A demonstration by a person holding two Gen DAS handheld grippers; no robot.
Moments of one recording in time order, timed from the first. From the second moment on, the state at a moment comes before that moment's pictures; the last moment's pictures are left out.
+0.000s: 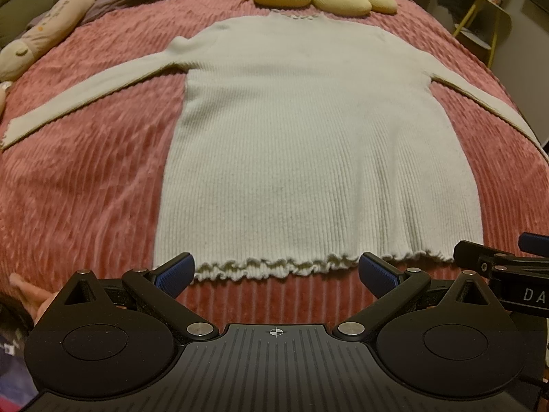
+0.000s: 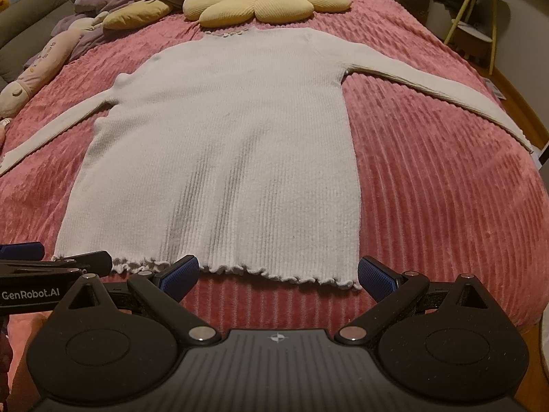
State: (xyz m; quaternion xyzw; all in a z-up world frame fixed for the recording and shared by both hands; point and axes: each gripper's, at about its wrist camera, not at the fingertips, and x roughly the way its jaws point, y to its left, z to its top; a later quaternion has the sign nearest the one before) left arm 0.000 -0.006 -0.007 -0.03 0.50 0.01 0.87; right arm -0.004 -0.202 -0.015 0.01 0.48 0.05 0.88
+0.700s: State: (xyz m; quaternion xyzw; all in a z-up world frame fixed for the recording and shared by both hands) left arm 0.007 -0.008 -0.011 -0.03 0.51 0.01 0.86; right arm -0.006 -0.206 -0.016 0.02 0.44 0.07 0.89
